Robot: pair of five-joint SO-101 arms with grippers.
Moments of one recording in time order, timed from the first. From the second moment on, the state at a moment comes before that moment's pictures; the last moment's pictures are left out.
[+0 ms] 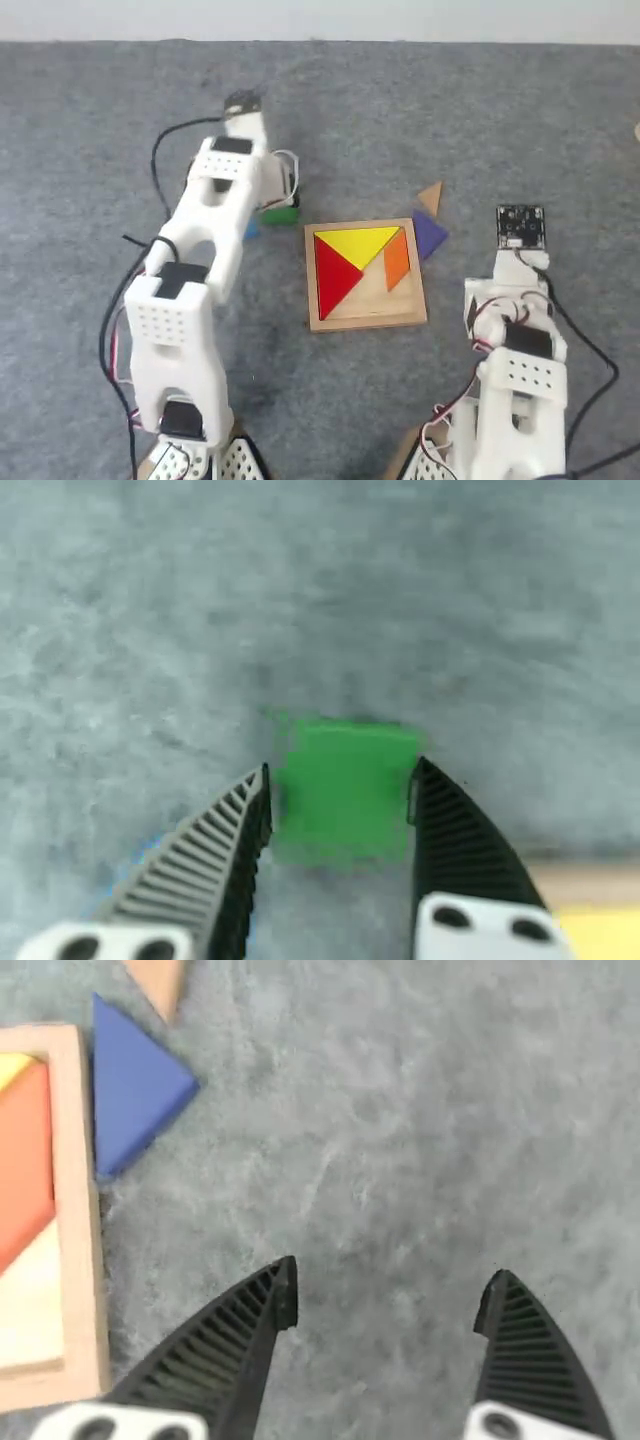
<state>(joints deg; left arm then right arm) -0.4 33.5 -4.6 62.1 22.9 8.4 -54.1 75.8 39.3 12.2</state>
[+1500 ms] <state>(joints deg) -4.9 31.1 -3.2 56.7 24.1 -8.6 39.6 -16.9 60.0 5.7</state>
